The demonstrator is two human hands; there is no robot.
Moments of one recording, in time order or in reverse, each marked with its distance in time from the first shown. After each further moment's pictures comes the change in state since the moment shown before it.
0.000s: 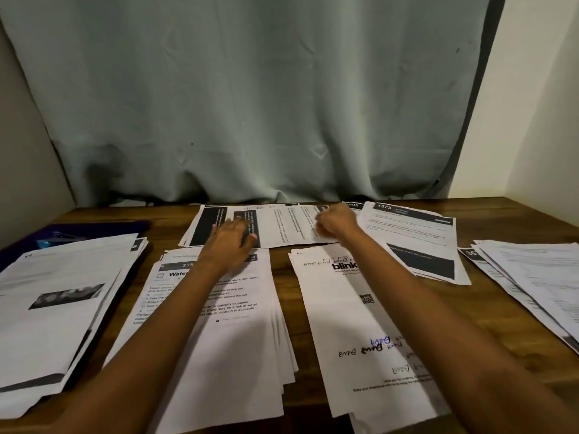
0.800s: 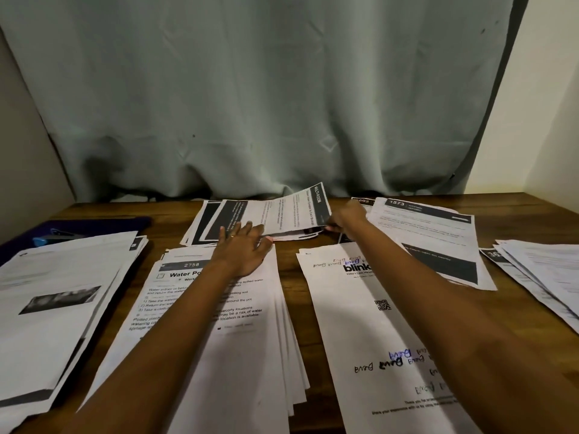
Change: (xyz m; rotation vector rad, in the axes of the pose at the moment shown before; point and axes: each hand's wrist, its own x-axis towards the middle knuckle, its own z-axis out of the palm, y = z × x) left_hand 0.020 -0.008 0.027 0.155 -0.191 -0.011; right_hand 0.057 0.014 0.016 0.123 0.051 0.095
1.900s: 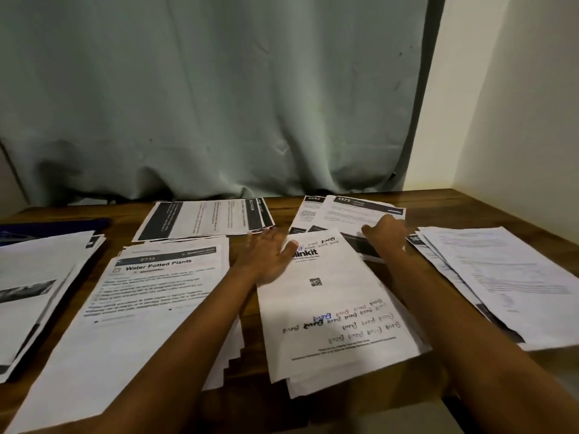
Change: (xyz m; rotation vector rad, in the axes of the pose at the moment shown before) left_hand -0.044 0.138 0.009 -0.156 0.002 0.220; right_hand -0.033 0.084 -0.169 -0.568 0.413 -0.045
